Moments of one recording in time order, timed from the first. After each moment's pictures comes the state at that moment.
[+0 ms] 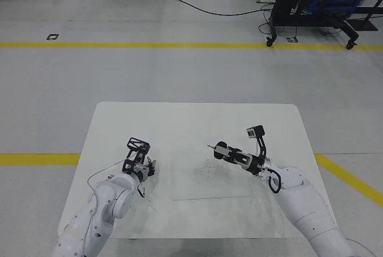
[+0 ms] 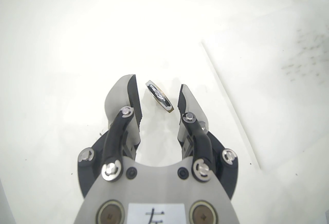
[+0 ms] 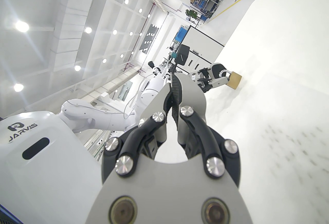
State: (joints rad) left arm 1.45 -1.08 -1.17 -1.80 1.18 0.08 -0.70; right arm -1.23 -1.18 1.17 -1.21 0.44 -0.76 0.94
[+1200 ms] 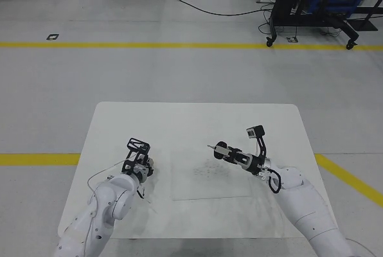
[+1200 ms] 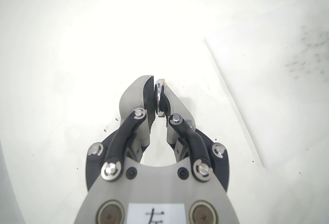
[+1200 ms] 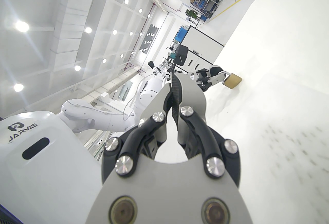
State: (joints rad) left arm 1.47 -1.10 -1.19 -1.83 1.22 0.06 -0.74; right arm -1.23 -1.18 1.17 -1.21 0.44 -0.76 0.94
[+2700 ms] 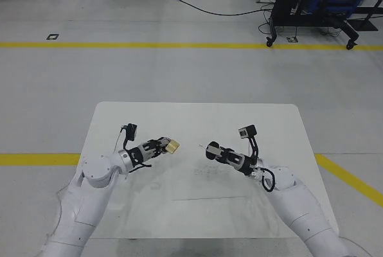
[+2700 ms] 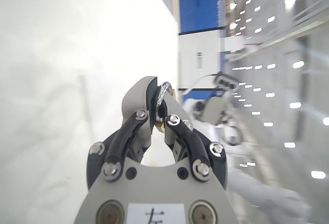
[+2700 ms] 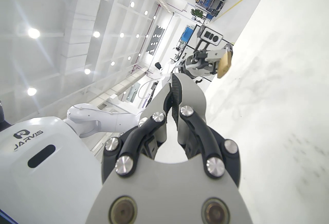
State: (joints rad) left arm 1.18 -1.19 -1.29 -1.33 -0.34 0.08 -0.87; right arm -1.21 -1.21 1.09 -1.24 0.46 -0.70 0.87
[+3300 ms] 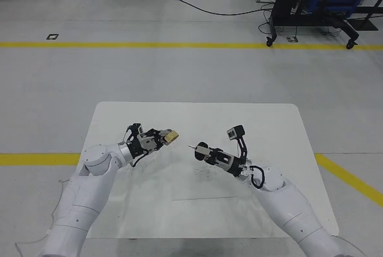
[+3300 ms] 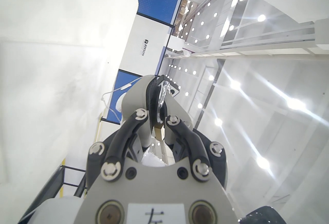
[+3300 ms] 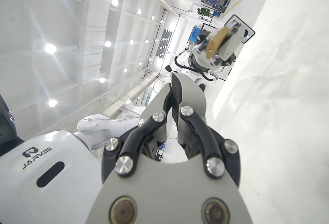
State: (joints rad) left arm 1.08 -1.21 -1.24 -1.21 -0.62 0.21 -0.90; right arm -1.22 -1.23 1.02 -1.29 0.48 -0.58 0.78
